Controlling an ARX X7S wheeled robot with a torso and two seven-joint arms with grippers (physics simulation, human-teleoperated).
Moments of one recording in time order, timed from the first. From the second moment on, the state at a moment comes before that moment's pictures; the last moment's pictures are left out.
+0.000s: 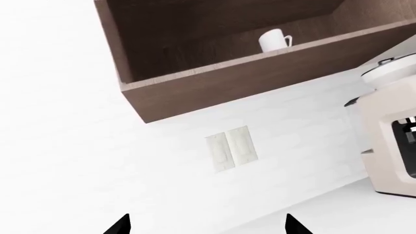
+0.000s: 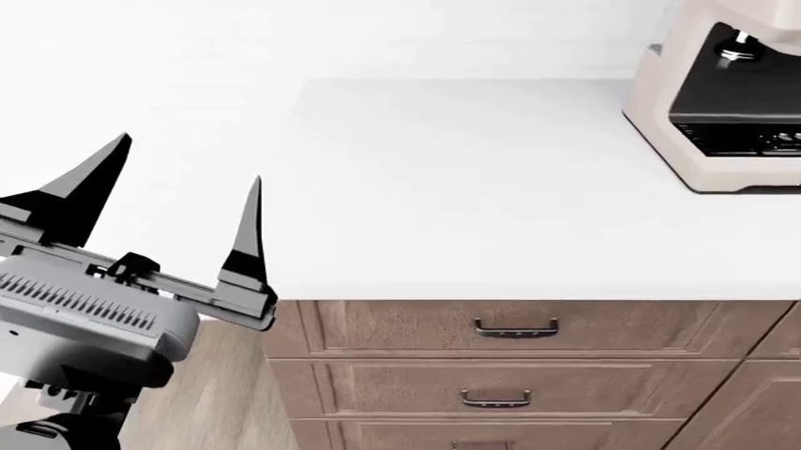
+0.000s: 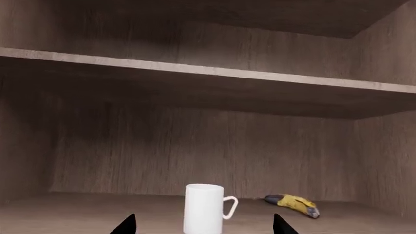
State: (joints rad) left arm -0.24 -0.42 -0.02 0.85 -0.26 -0.50 0.02; right arm 2.29 0.05 -0.12 1.31 0.00 0.48 -0.01
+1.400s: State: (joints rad) left arm -0.21 -0.45 0.00 0.87 -0.26 -0.47 0.00; right arm 2.26 0.06 -0.13 1.31 0.00 0.49 -0.02
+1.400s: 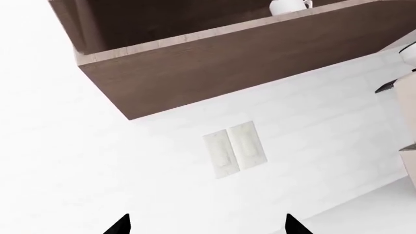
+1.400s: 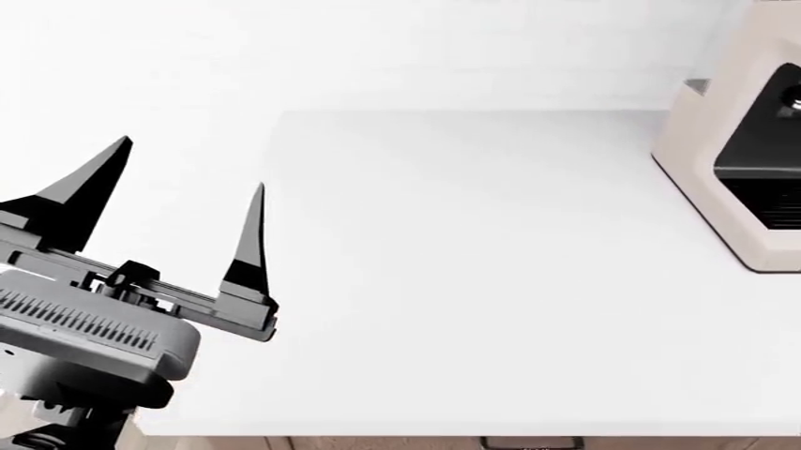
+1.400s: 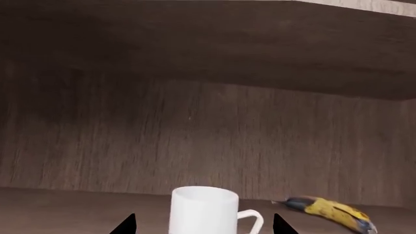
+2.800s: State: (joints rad) left arm -0.19 -0.48 0.00 0.90 -0.28 -0.46 -0.02; right arm 2.24 0.06 -0.11 1.27 0.02 0.56 0.03
